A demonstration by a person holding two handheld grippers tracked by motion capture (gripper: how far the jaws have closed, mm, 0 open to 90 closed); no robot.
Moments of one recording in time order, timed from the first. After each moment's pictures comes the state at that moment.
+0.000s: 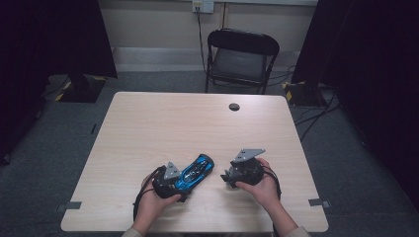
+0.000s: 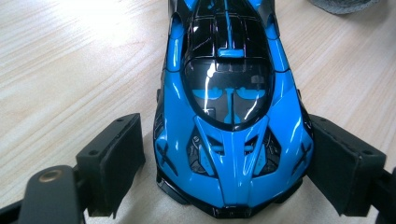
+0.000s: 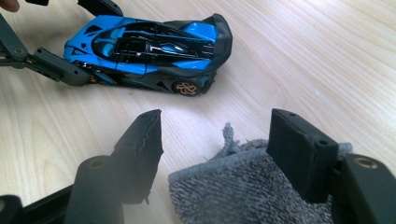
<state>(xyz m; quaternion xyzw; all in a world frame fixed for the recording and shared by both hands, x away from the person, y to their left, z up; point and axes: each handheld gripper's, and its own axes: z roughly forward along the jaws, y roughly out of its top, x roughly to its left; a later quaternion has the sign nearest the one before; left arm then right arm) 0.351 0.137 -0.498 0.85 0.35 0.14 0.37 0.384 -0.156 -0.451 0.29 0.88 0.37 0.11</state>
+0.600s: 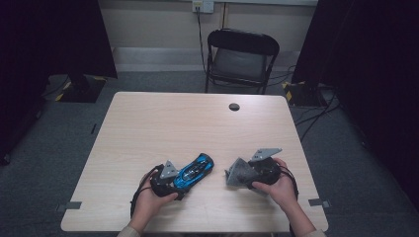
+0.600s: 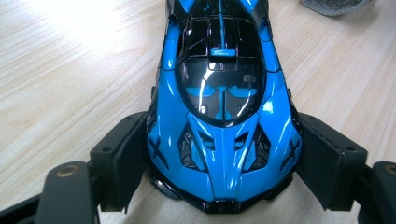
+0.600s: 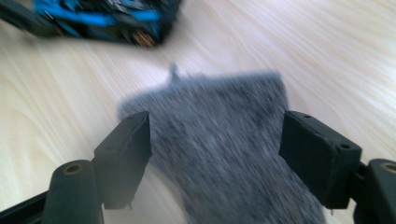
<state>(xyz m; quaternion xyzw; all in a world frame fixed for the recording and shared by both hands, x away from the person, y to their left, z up) 0.355 0.146 -0.499 0.85 0.33 0.13 0.39 0.385 -0.205 -0.453 0.31 0.88 0.34 0.11</state>
